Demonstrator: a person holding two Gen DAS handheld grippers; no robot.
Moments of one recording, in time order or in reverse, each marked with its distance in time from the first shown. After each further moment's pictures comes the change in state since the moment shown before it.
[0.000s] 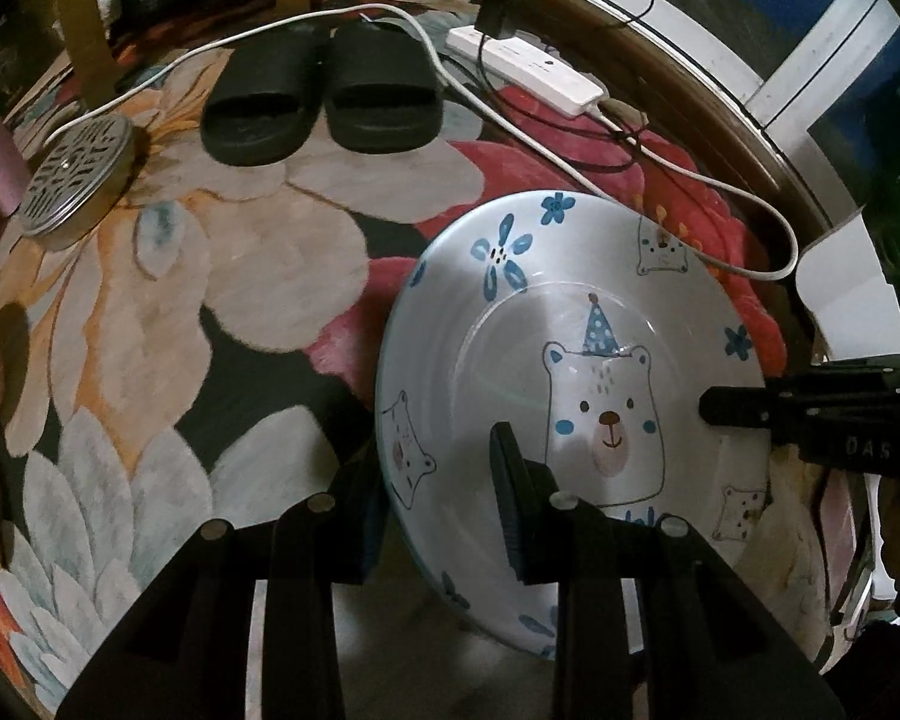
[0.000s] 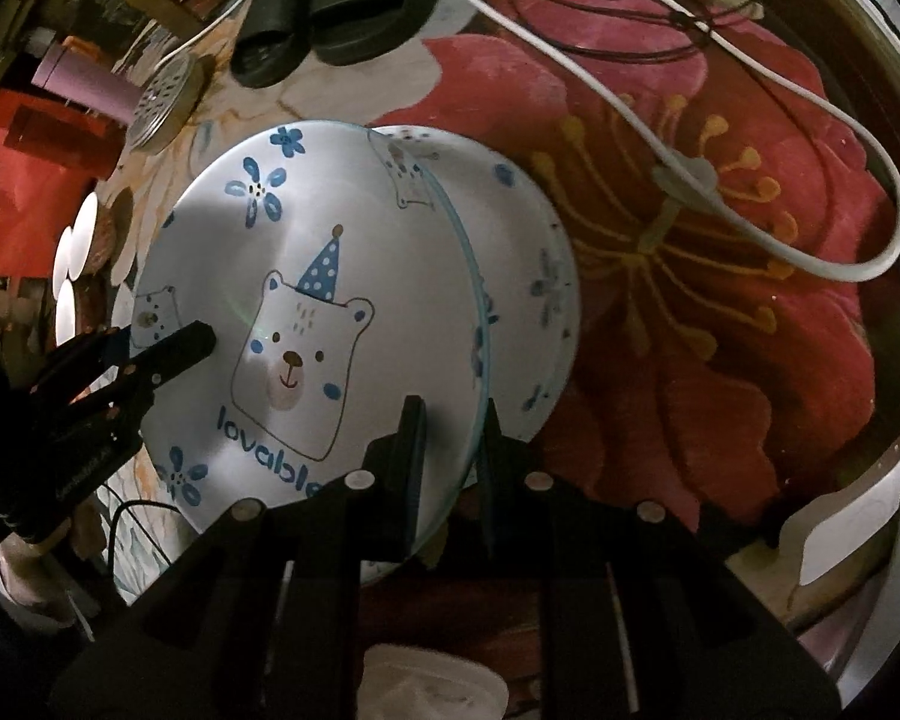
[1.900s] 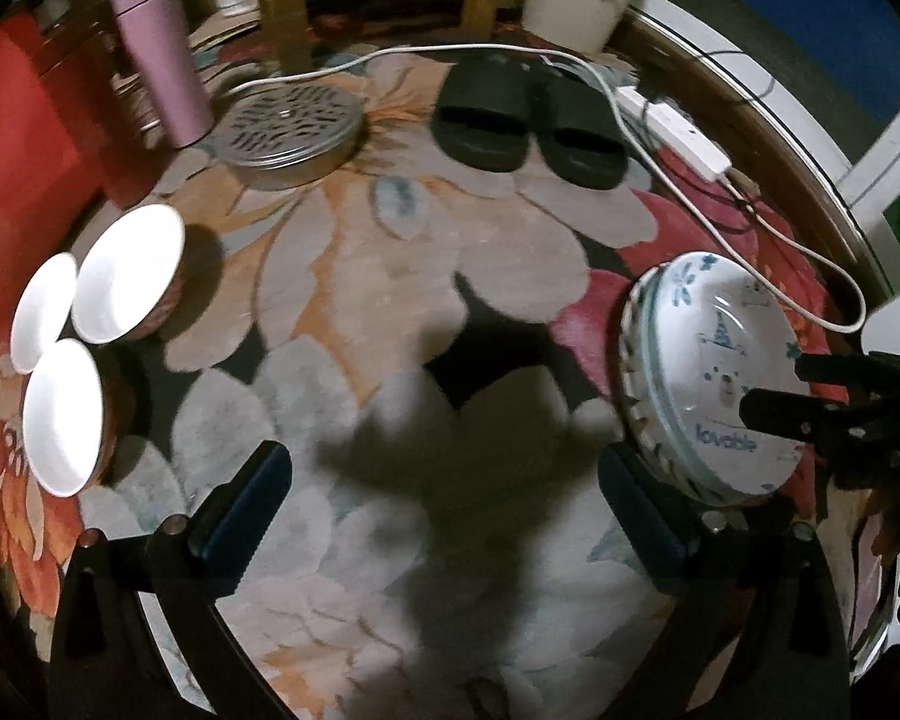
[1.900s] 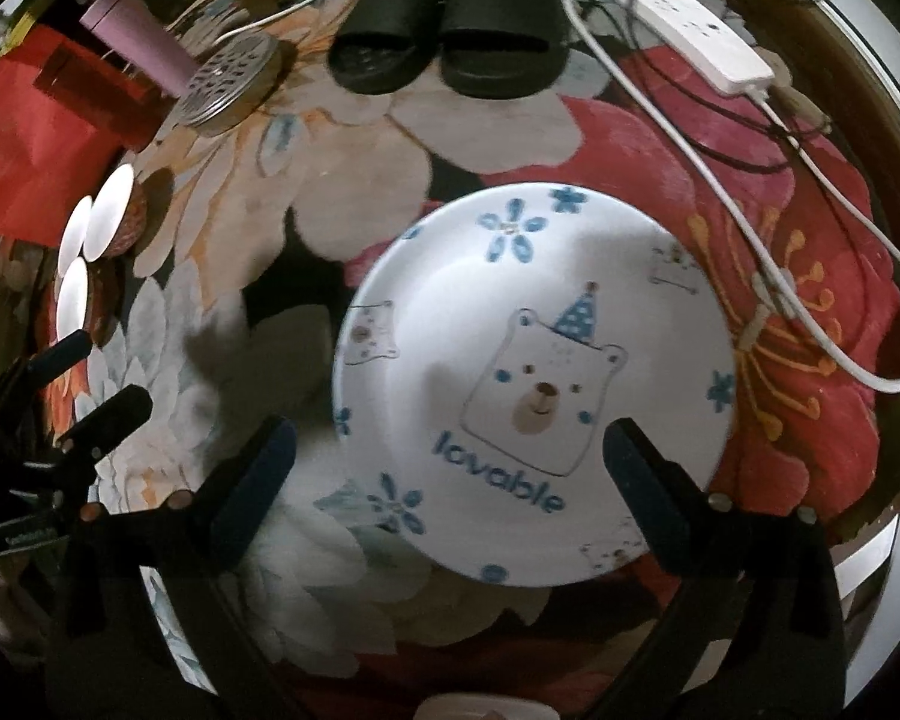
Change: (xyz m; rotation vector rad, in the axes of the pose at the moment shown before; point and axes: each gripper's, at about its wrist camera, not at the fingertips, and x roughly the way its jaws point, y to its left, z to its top) left arm -0.072 0.105 -0.046 -0.183 -0.077 0.185; right arm 0.013 0.093 0.017 -0.142 -0.074 -0.057
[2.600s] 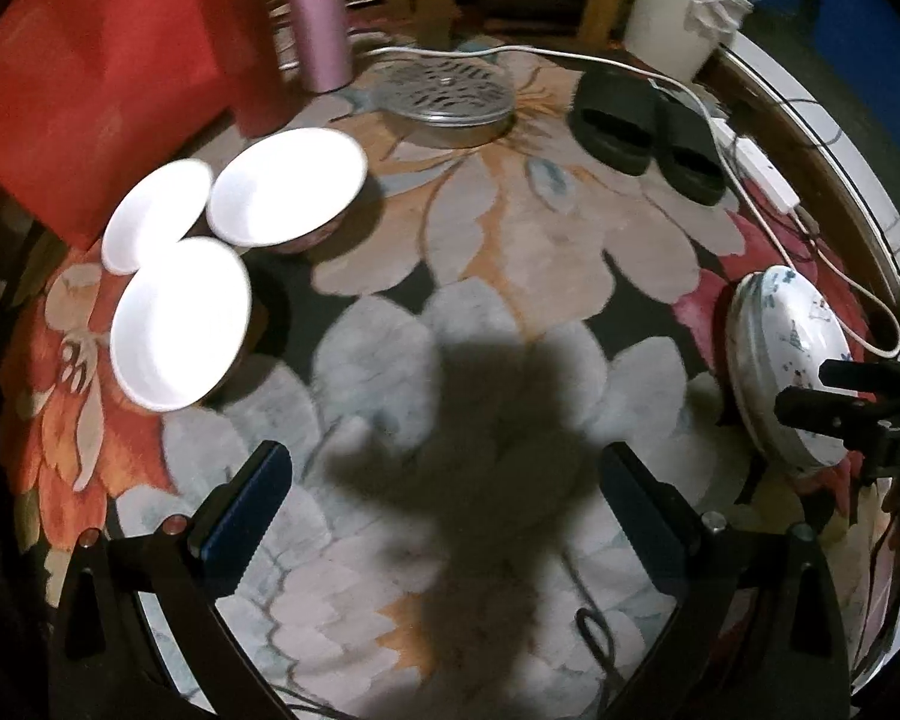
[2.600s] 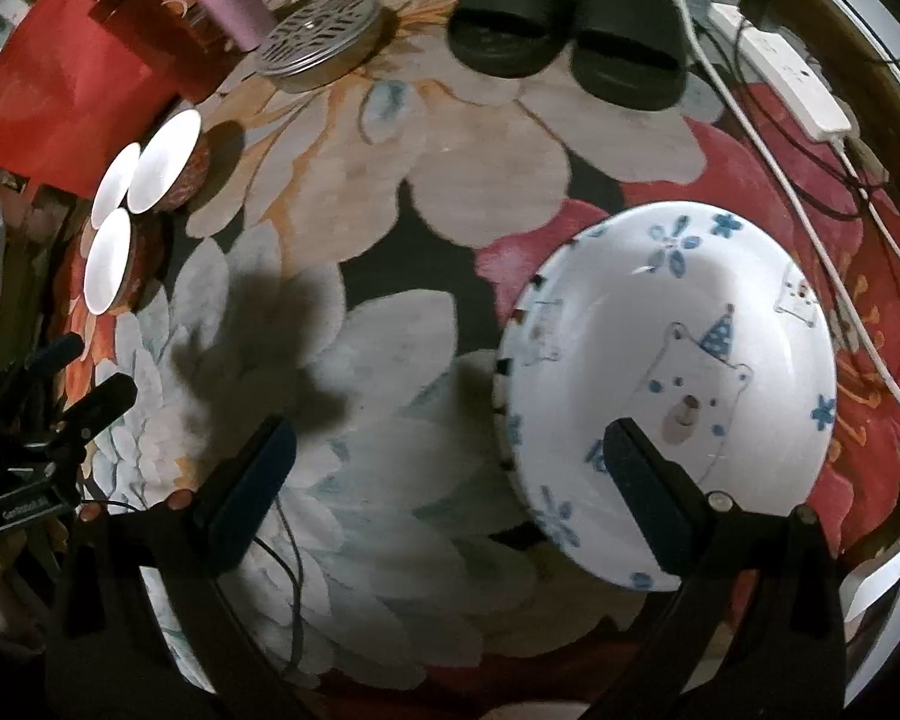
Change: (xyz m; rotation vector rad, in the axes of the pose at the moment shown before) left arm -0.023 0.091 -0.042 -0.134 -0.006 0.079; right arm 0.016 0.073 -0.004 -0.098 0.014 0.028
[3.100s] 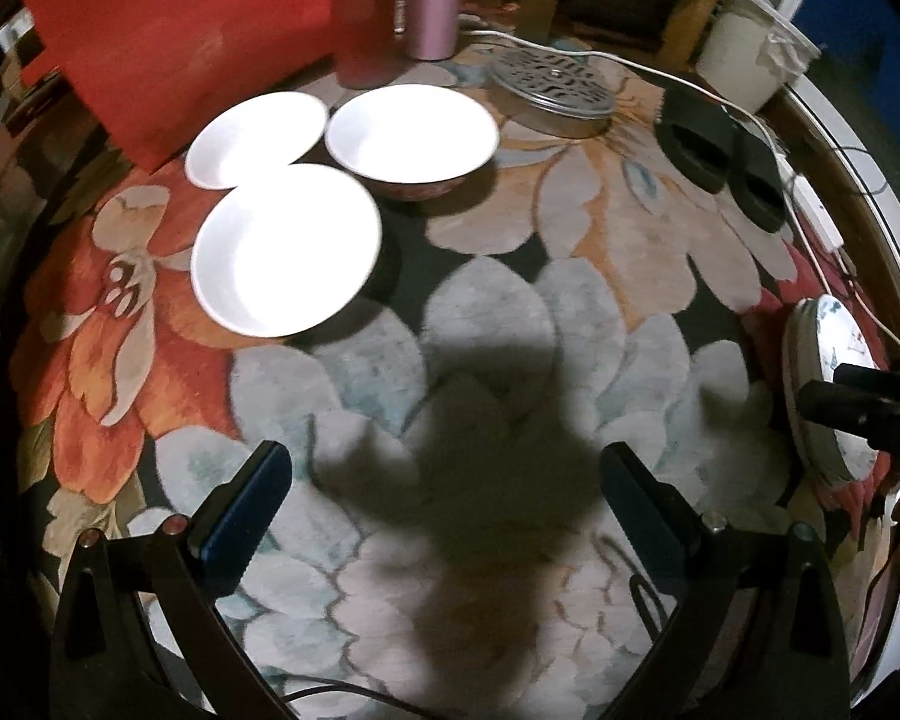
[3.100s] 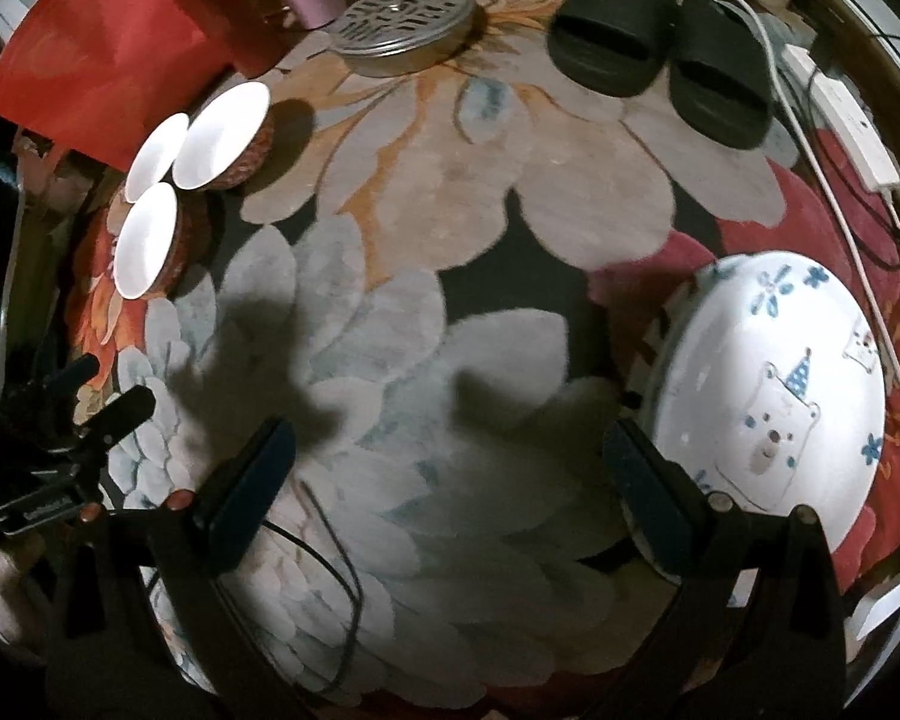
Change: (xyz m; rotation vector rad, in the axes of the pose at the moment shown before) left arm 0.001 0.061 -0.024 -0.136 0.010 0.041; right arm 0.012 0.057 0.008 -0.076 -0.004 0.031
